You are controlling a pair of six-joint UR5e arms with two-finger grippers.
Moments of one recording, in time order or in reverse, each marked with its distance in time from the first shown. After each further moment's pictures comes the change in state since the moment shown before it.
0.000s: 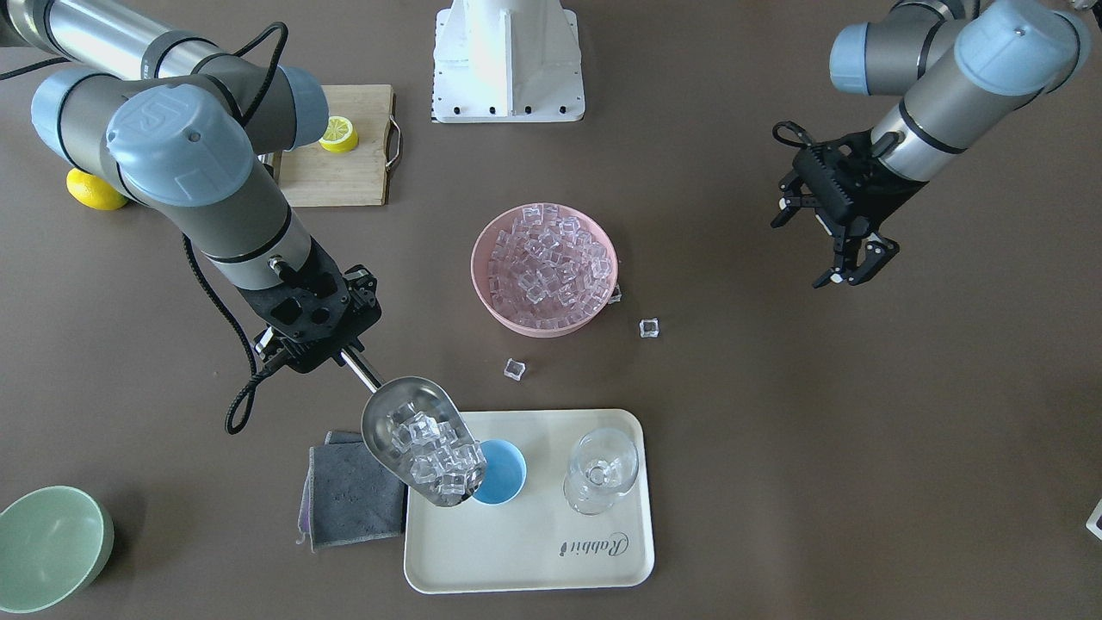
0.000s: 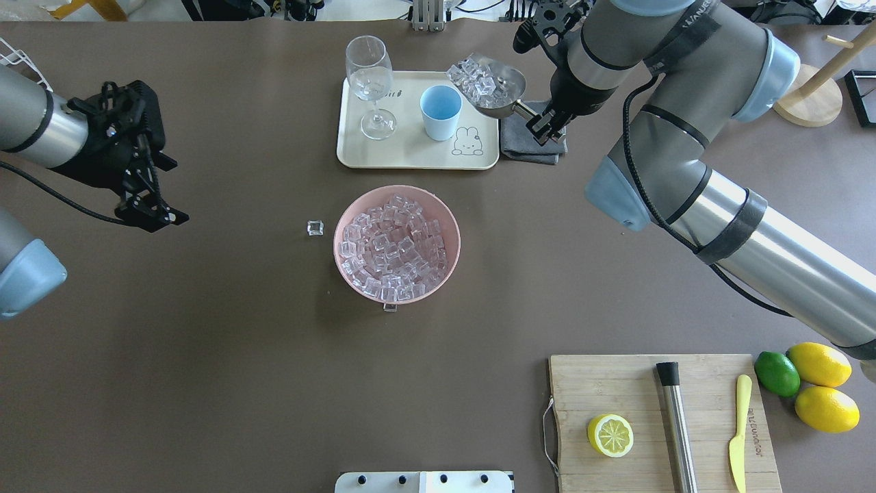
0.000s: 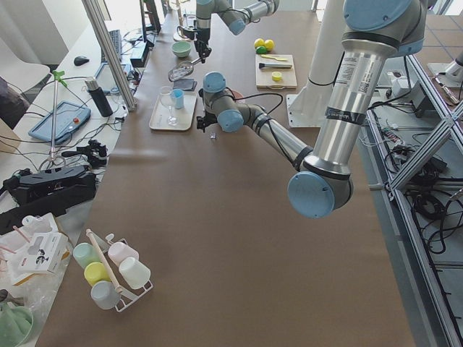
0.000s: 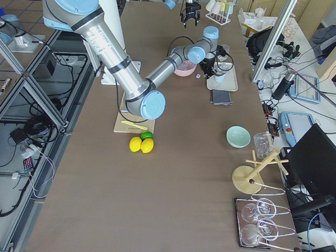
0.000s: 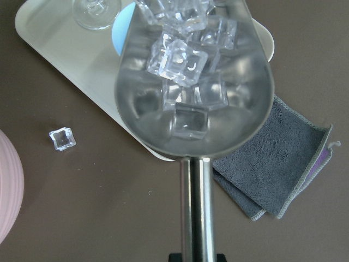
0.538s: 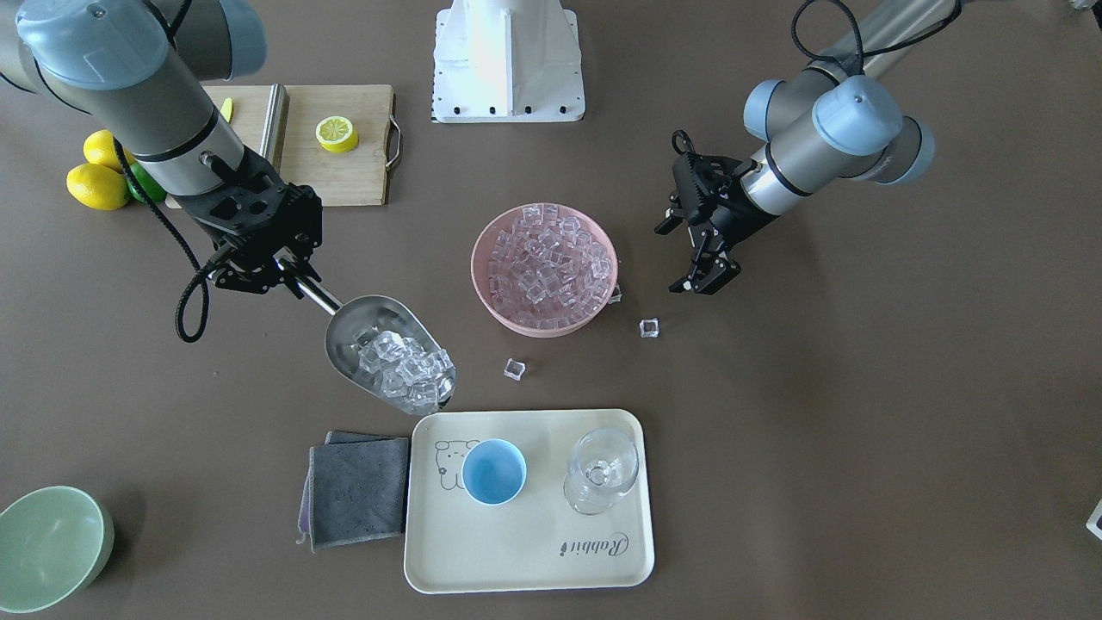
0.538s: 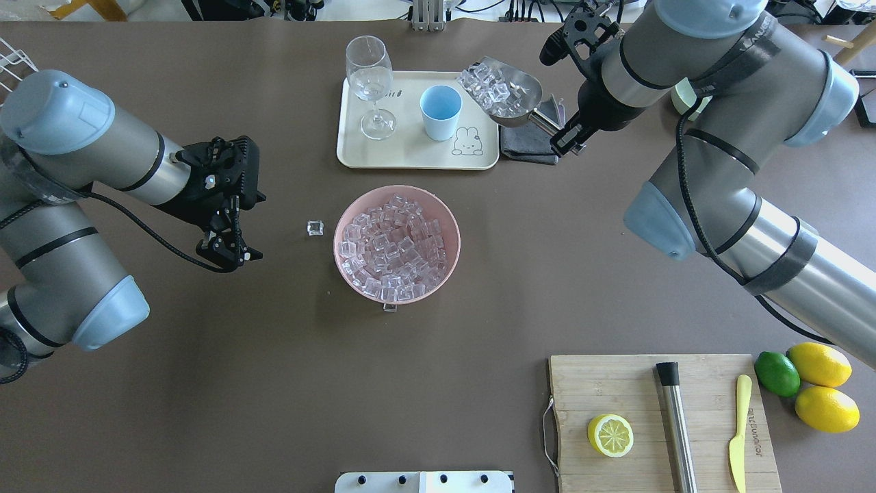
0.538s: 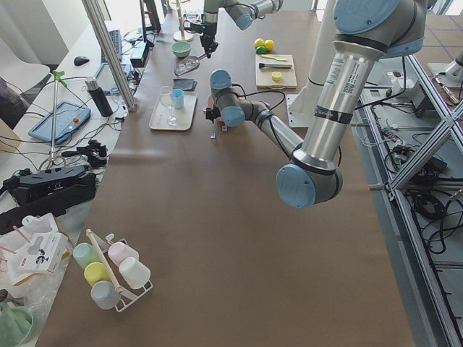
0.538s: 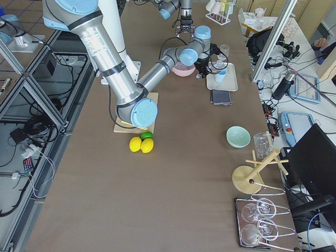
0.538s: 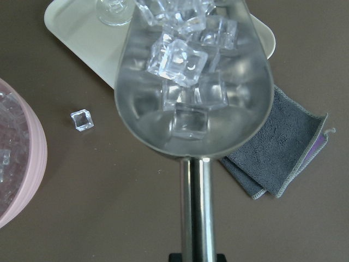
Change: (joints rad) left arm 0.186 -0.129 0.051 -0.028 0.064 0.156; right arm 0.000 -0.115 0.166 0.021 -0.002 0.005
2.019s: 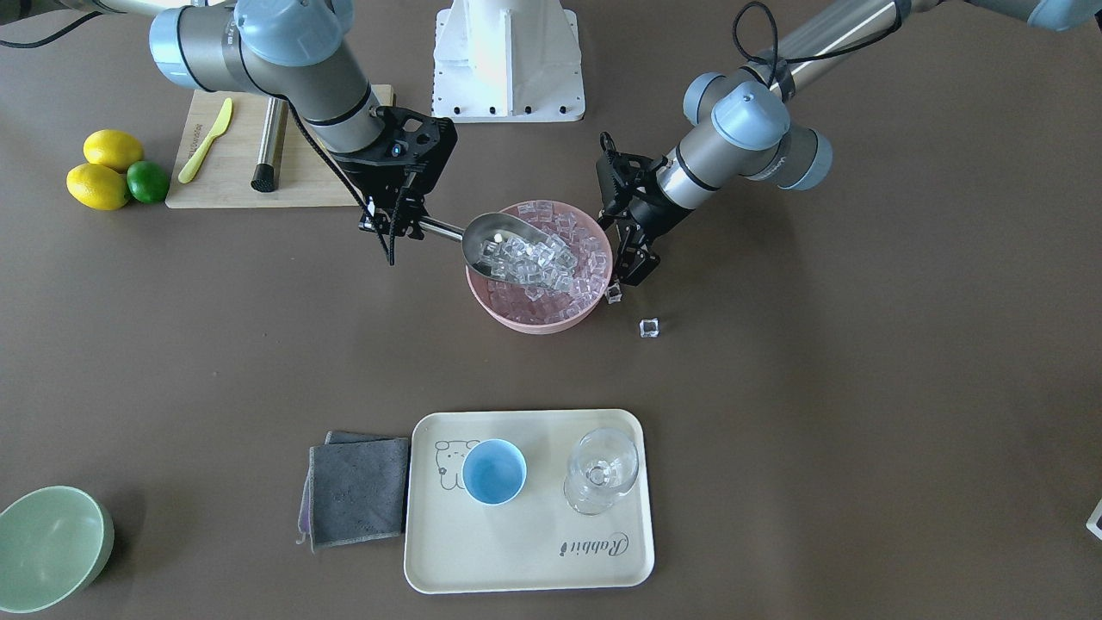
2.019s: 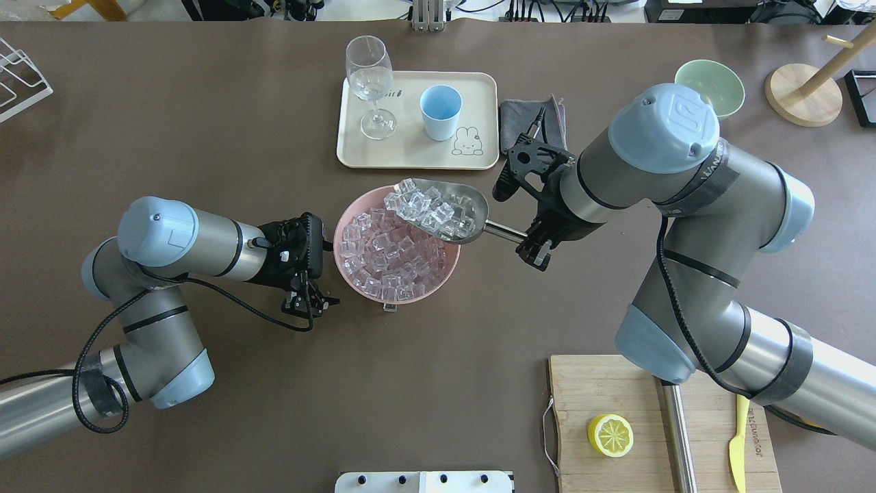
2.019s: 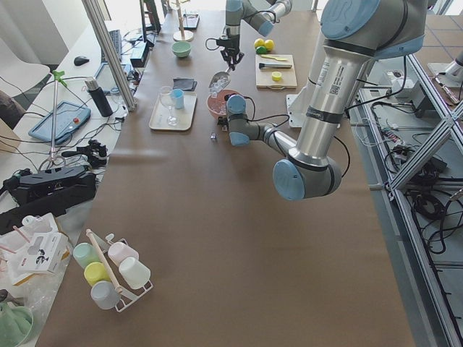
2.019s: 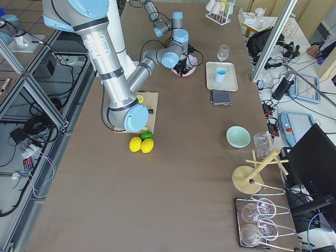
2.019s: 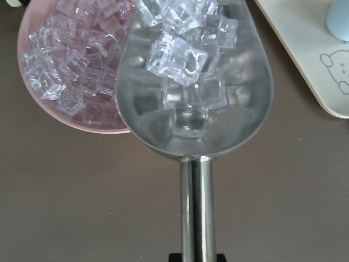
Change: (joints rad) left arm 0.214 -0.043 0.286 -0.570 0.199 -0.232; right arm -0.200 -0.114 0.166 0.016 -0.028 -0.211
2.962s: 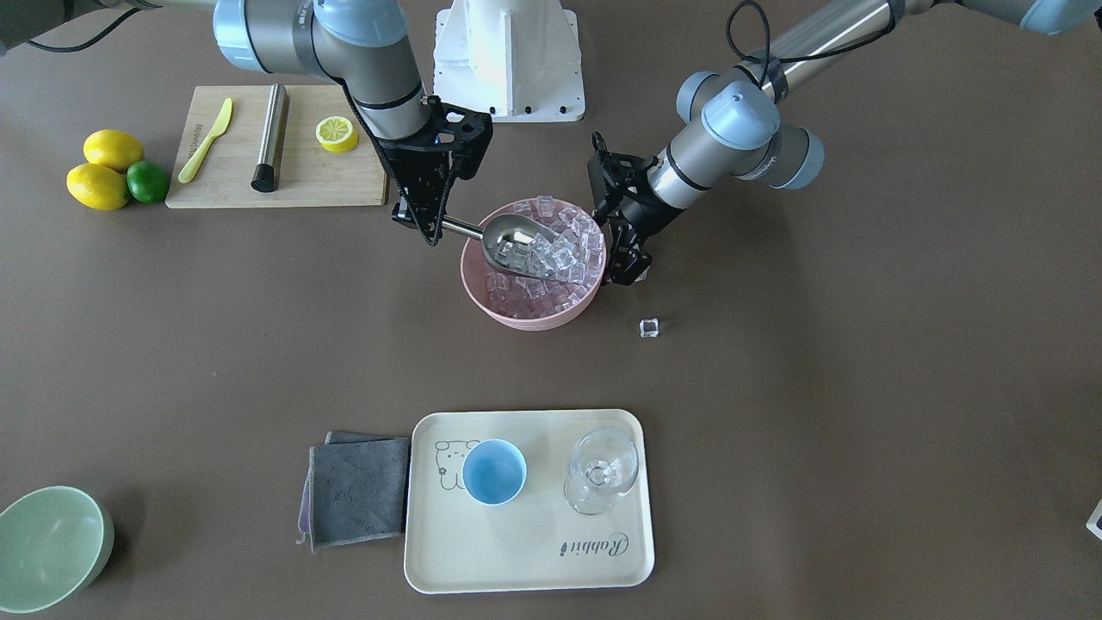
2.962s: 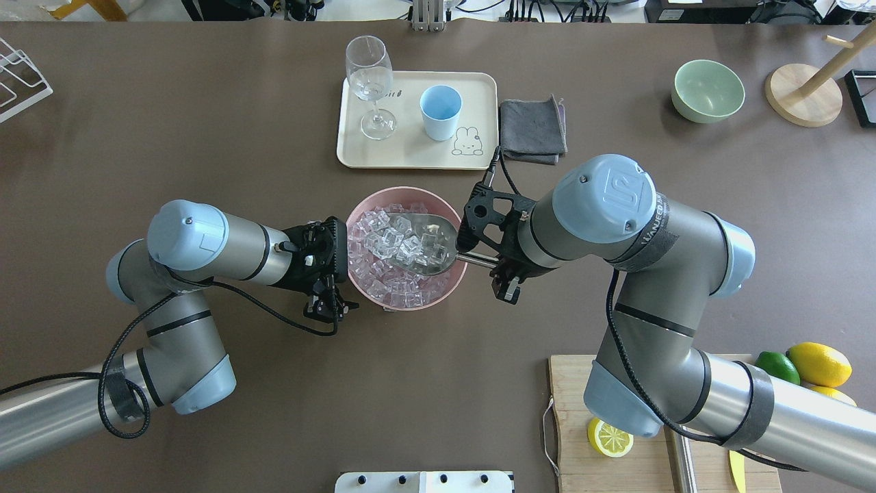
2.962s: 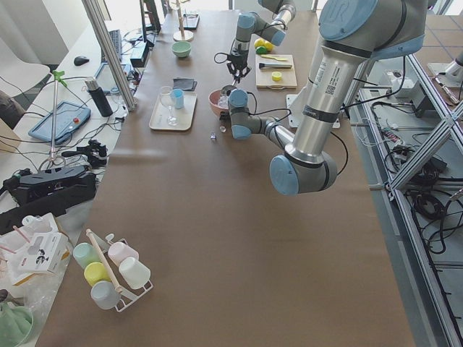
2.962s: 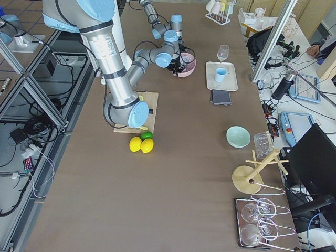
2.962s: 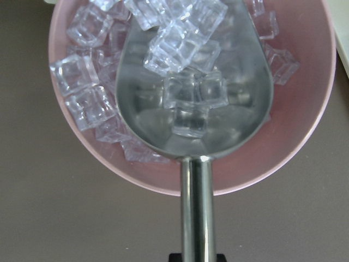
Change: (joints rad) left arm 0.036 -0.055 0.006 0.060 0.030 -0.003; right arm -0.143 0.033 -0.032 0.042 -0.194 -0.060
